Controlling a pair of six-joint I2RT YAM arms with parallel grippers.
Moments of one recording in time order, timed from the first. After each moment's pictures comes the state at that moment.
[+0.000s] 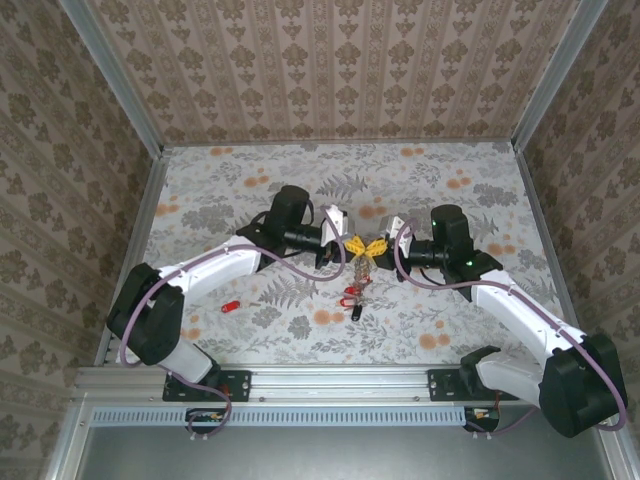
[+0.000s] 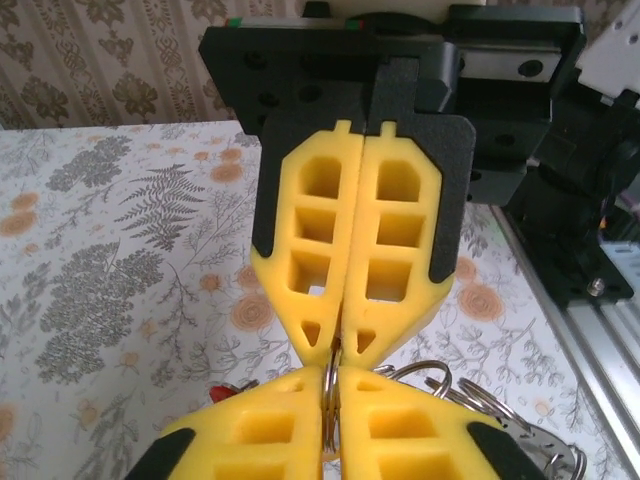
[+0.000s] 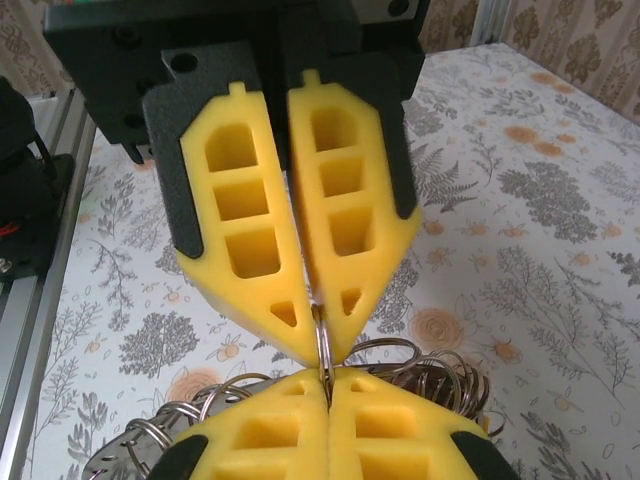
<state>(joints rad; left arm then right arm) -0.74 1.53 1.03 -0.02 0.89 0.47 0.33 1.11 0.68 -0.10 -0.80 -0.42</state>
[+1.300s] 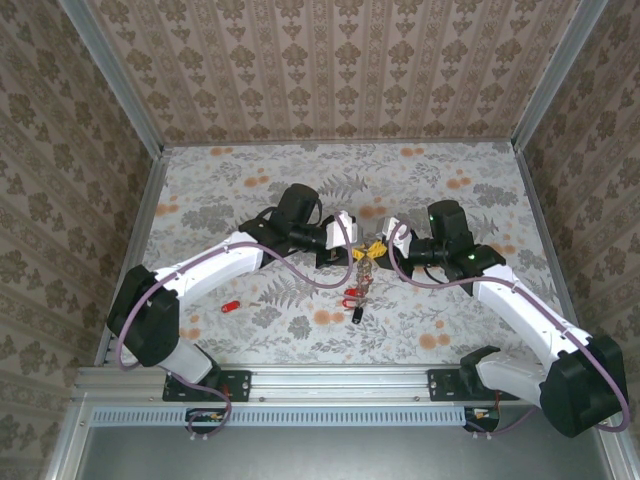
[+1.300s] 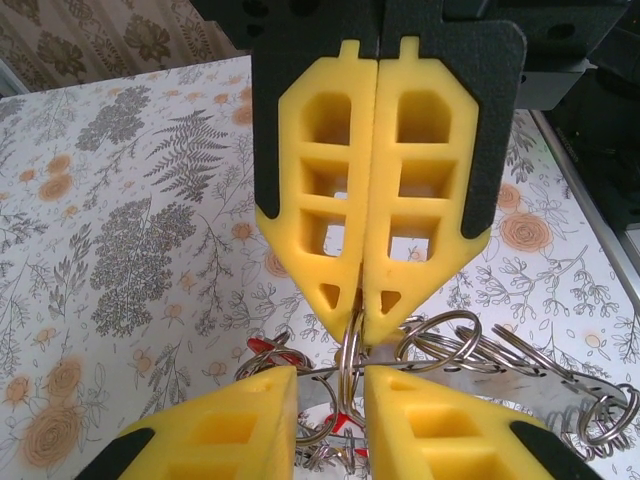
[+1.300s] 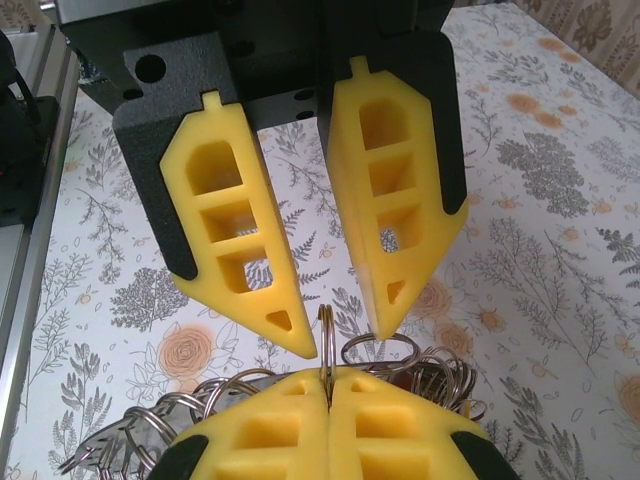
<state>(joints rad) -0.78 1.53 1.11 -0.23 0.72 0.64 0.35 1.11 0.77 -0.30 -0.74 -0.55</state>
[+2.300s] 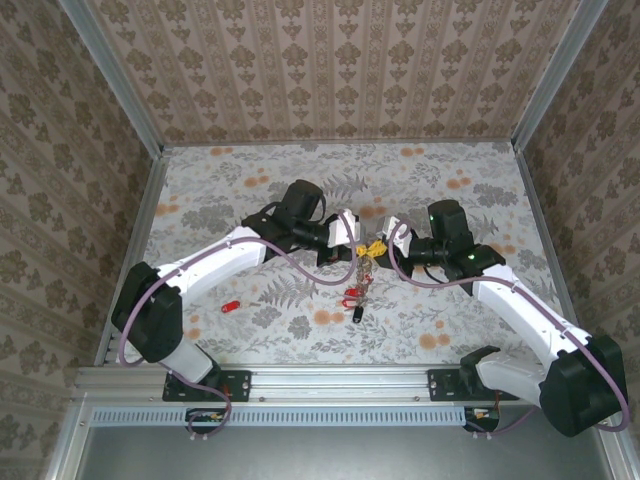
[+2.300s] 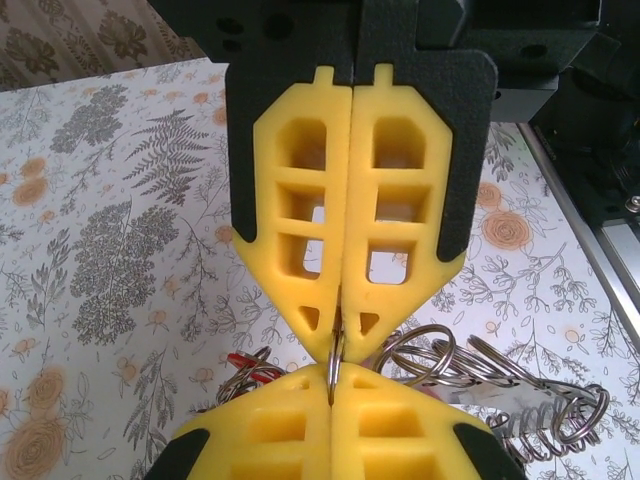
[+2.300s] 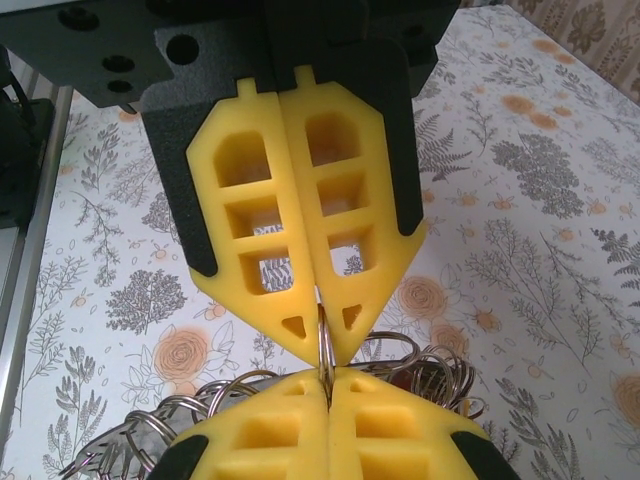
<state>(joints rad) -0.78 1.56 1.17 -0.32 0.74 0.67 0.35 1.11 0.77 -0.28 -0.73 -0.54</state>
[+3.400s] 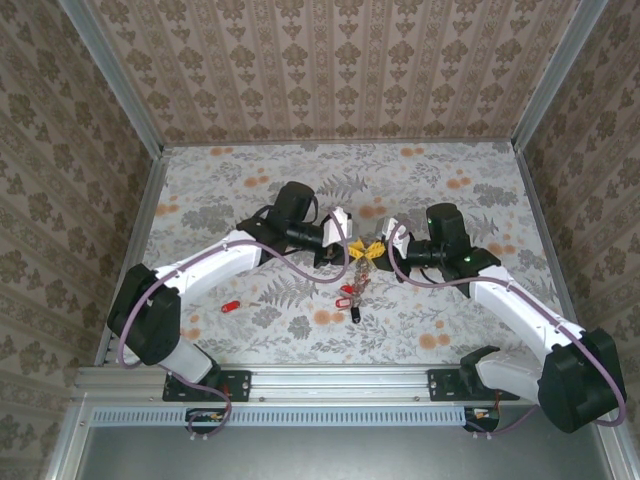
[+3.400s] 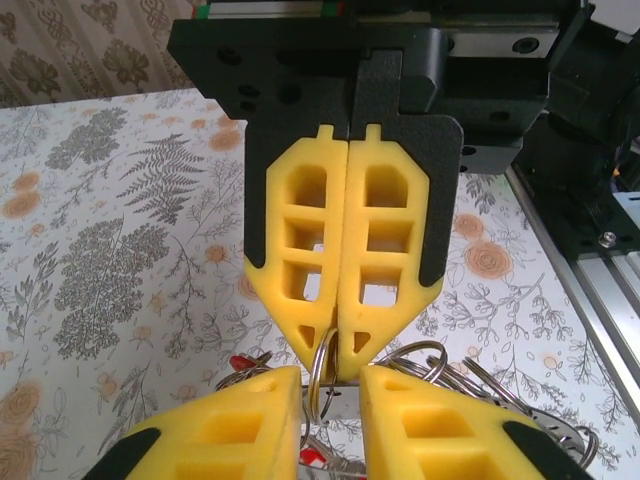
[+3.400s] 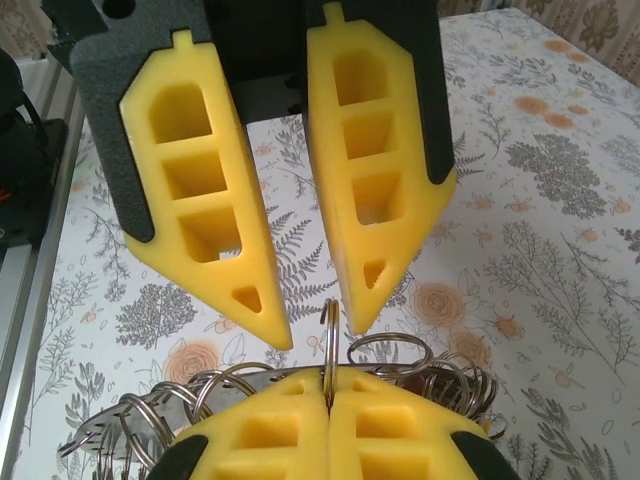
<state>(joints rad) -0.75 1.54 1.11 -0.22 0.82 0.60 0.35 1.14 0.72 -0.20 -0.77 -0.50</state>
